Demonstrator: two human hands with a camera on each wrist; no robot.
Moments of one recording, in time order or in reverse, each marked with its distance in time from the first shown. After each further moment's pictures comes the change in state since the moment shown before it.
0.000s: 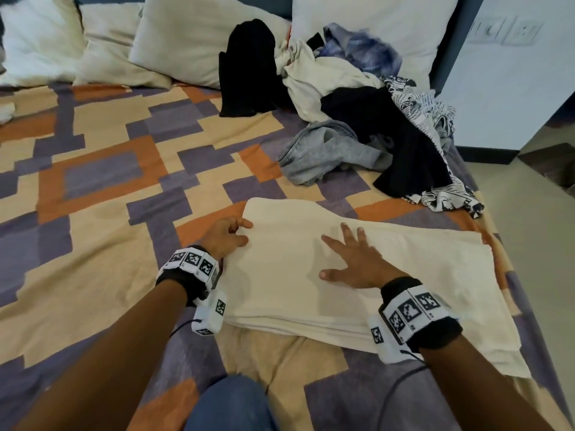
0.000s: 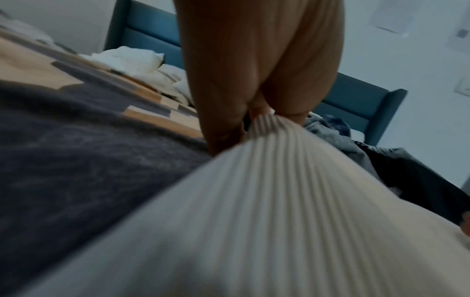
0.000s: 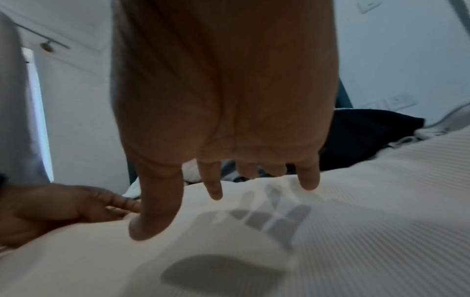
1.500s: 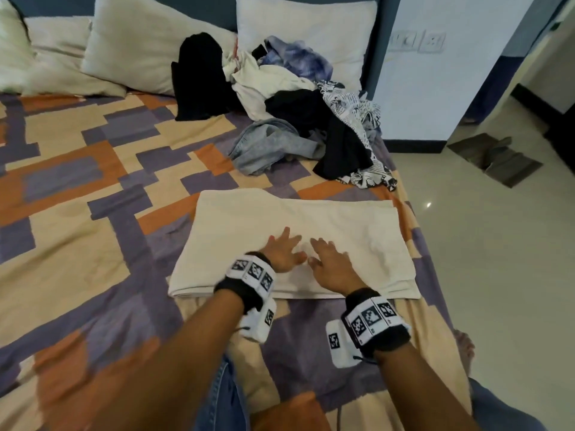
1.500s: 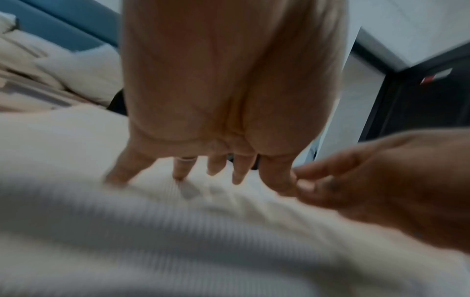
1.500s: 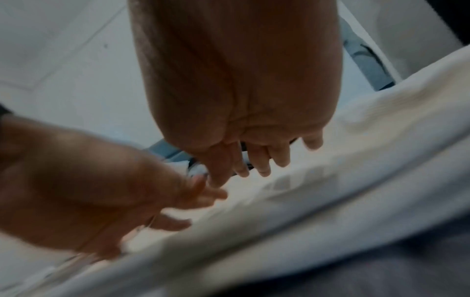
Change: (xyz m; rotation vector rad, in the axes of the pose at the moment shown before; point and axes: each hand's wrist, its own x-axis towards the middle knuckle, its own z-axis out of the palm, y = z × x) left_hand -0.115 0.099 0.170 0.767 -0.536 0.099; right_hand -0.102 0.041 0.054 0.253 0.259 0.119
